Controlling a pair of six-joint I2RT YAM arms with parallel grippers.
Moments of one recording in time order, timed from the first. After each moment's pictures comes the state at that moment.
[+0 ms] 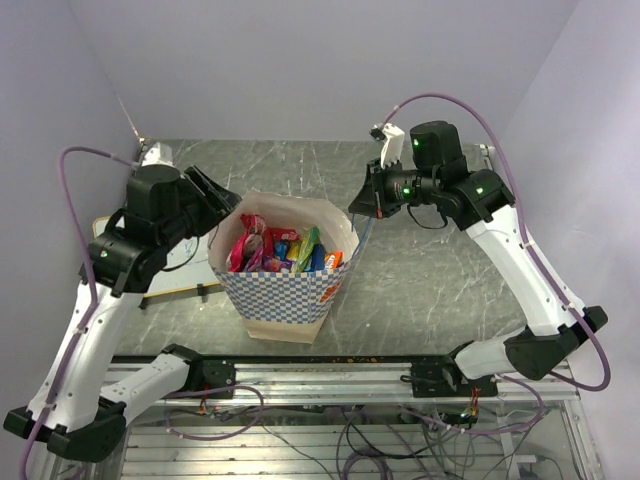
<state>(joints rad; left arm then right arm) -0.39 0.96 1.35 -0.85 -0.08 -0.90 0.56 1.40 1.70 -0.90 -0.44 0.19</state>
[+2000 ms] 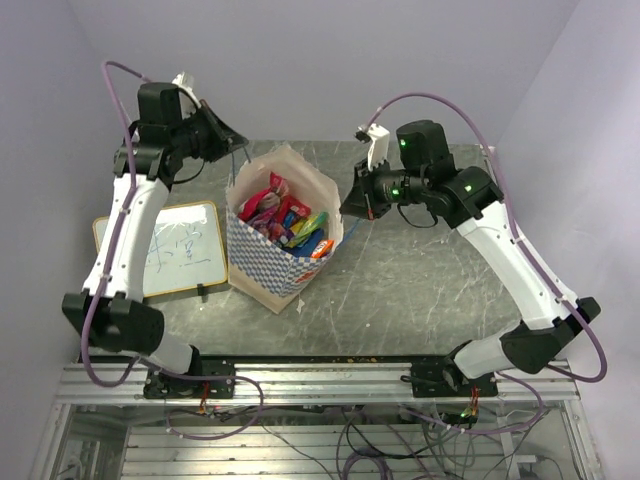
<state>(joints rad) -0.11 1.46 1.70 -0.68 0.37 -0.72 0.62 1.44 1.75 -0.91 -0.40 0.13</state>
